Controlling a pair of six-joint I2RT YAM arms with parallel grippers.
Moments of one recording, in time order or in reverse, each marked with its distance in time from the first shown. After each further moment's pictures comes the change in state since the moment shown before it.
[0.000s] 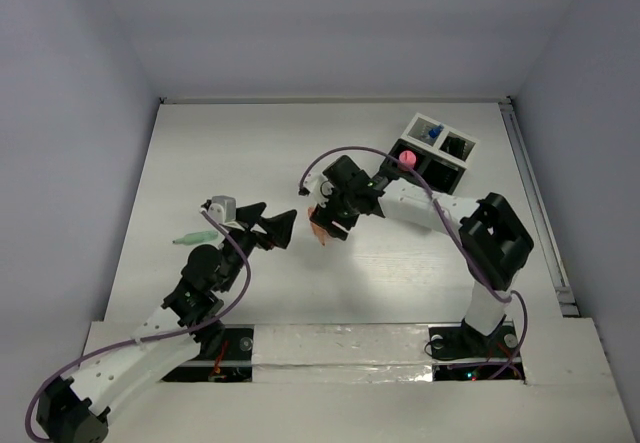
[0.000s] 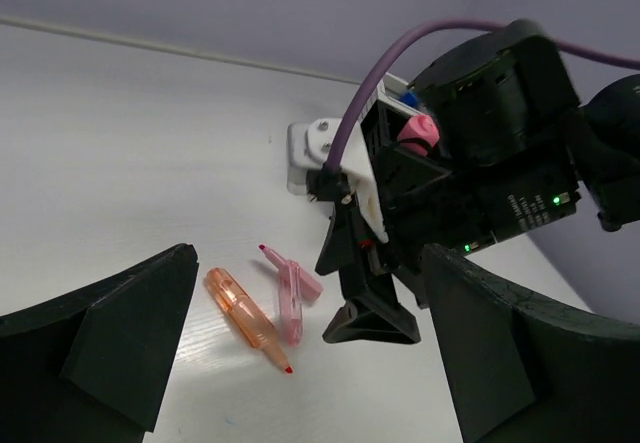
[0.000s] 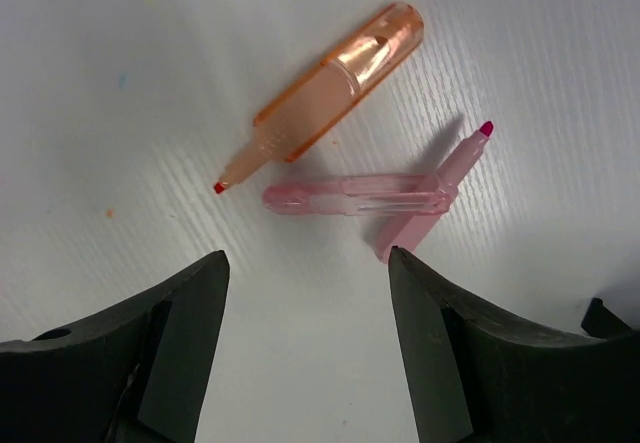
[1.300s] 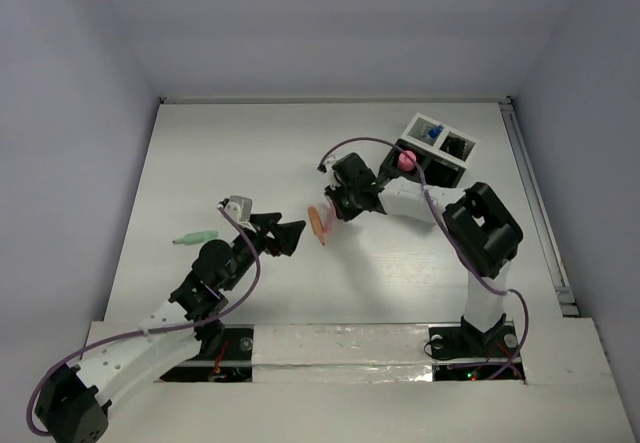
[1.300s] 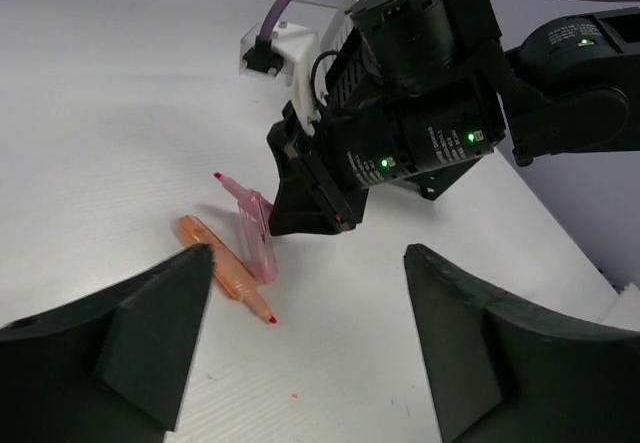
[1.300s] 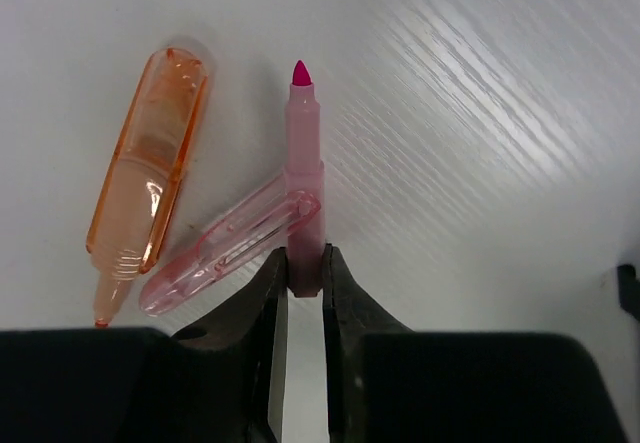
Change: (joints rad) left arm 0.000 0.074 -0.016 -0.004 0.109 -0.029; right arm -0.076 0.130 -0.034 0.209 0.200 0.303
